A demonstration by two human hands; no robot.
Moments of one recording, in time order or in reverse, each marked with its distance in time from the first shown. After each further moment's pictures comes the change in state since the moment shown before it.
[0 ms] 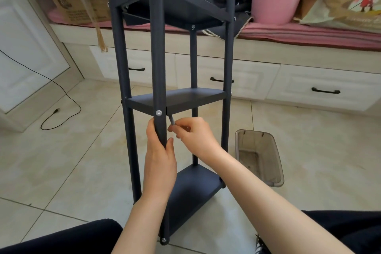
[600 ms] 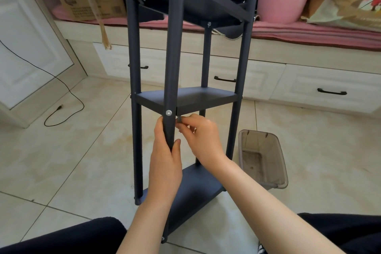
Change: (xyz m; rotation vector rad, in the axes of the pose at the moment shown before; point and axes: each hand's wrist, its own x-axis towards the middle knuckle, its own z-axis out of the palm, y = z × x) left_hand -0.001 -0.001 0.001 -0.060 -0.017 0.006; right_hand -0.003 0.013 0.009 -0.139 0.234 -0.270
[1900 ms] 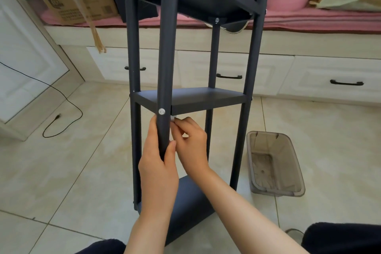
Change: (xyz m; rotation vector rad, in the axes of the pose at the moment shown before) left_hand 0.029 0.002 -0.002 0.004 0.106 0.087; right_hand 0.026 0.027 0.061 0.397 0.245 0.057
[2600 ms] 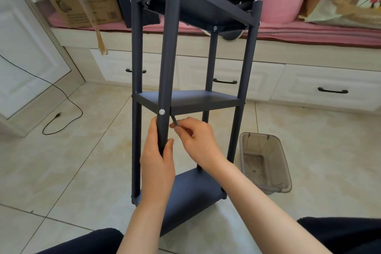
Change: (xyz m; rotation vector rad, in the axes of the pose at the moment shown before) left_hand -0.008 -0.006 -0.002 -0.039 -0.004 -0.006; right_hand 0.000 -0.038 -0.046 -0.310 -0.316 0.020
